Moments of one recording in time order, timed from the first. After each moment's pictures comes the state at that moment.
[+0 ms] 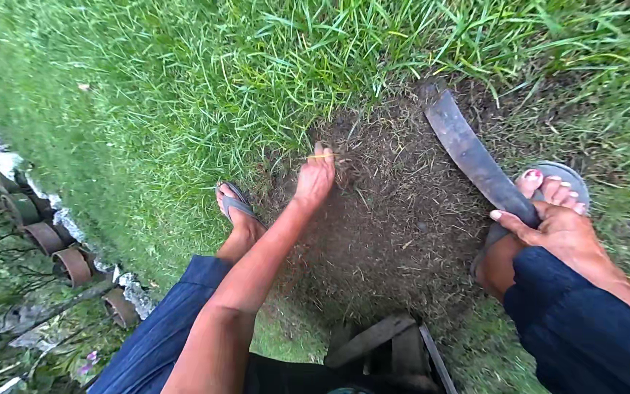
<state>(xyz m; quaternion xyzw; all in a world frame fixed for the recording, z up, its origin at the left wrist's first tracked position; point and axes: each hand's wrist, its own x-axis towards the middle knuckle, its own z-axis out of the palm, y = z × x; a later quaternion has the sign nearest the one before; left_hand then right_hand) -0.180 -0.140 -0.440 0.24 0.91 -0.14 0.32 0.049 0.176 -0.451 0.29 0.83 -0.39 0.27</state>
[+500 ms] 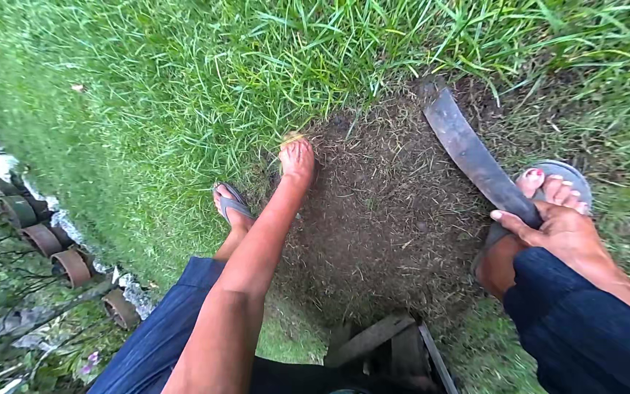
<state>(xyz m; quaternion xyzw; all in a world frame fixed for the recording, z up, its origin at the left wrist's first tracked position) -0.230 -0.131 -0.451 0.08 0.90 -0.23 0.36 0.050 0.176 -0.450 0.29 0.83 -0.39 0.28</state>
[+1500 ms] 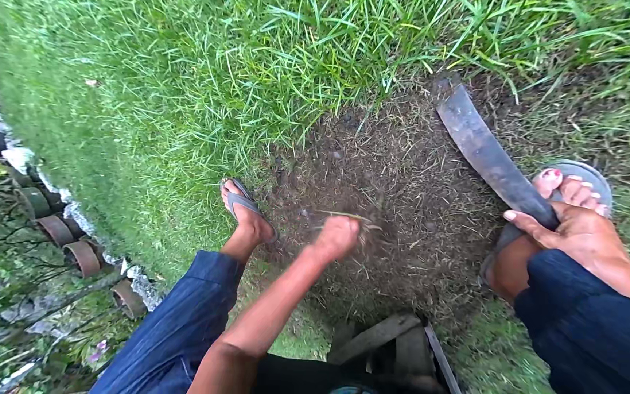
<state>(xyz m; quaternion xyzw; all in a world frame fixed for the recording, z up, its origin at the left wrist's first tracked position) -0.097 -0.155 -0.411 0.23 0.80 -0.03 0.55 0.049 0.177 -0.451 0.29 0.82 -0.39 0.29</state>
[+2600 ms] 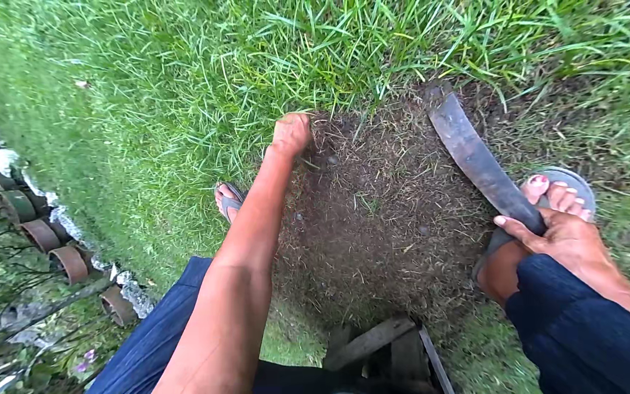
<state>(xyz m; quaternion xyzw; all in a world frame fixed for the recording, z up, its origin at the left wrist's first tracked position) -0.295 -0.136 -0.444 0.17 0.88 -0.17 0.40 0.057 0.179 -0.460 0.30 0.82 -0.39 0.29</state>
